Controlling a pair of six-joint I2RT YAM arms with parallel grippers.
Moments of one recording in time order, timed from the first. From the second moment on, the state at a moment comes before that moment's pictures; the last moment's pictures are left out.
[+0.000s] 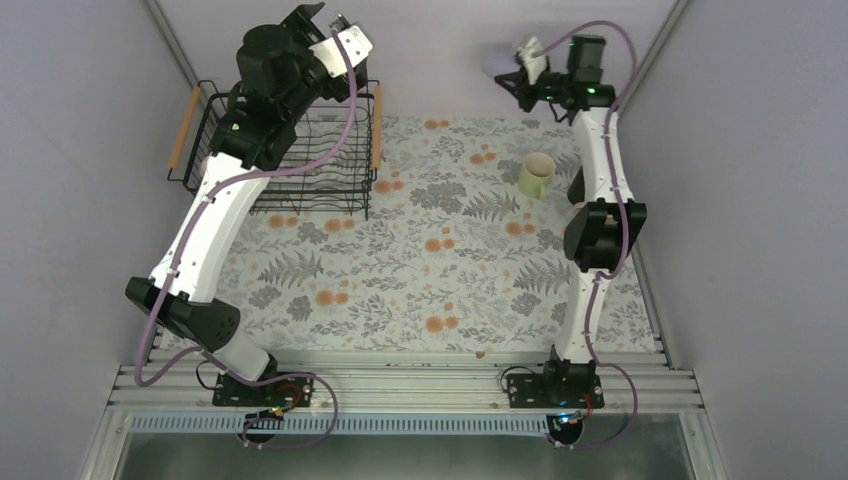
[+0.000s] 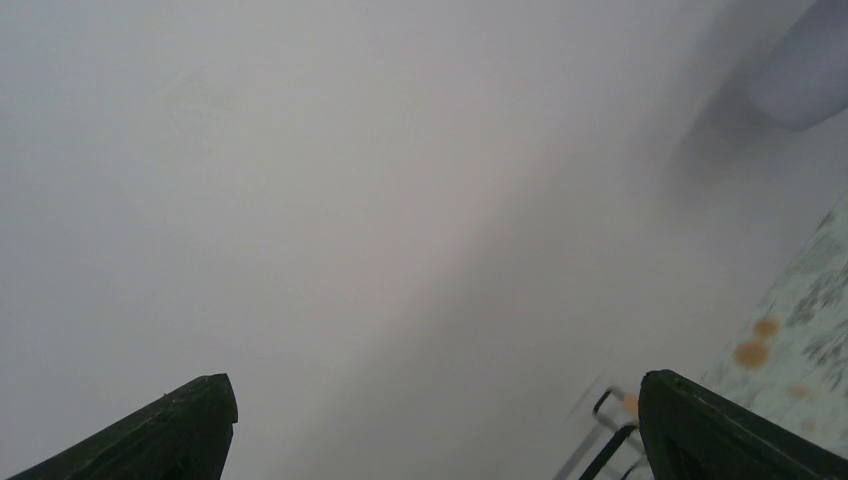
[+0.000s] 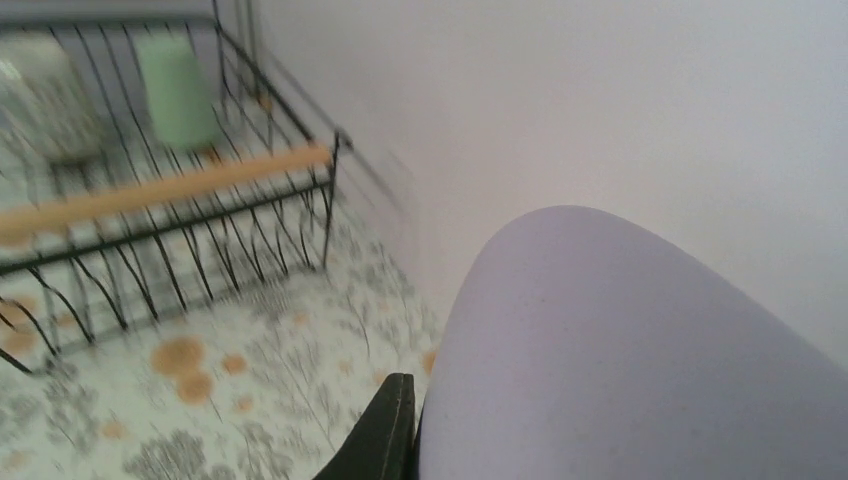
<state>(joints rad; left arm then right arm) -0.41 1.60 2.00 -0.39 -0.02 0.77 -0.03 2.22 2.39 -0.59 -0.94 -0.54</state>
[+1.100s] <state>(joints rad) 0.06 1.73 1.92 -0.45 0.03 1.01 0.21 2.43 2.27 -1.28 -0.12 -0.99</state>
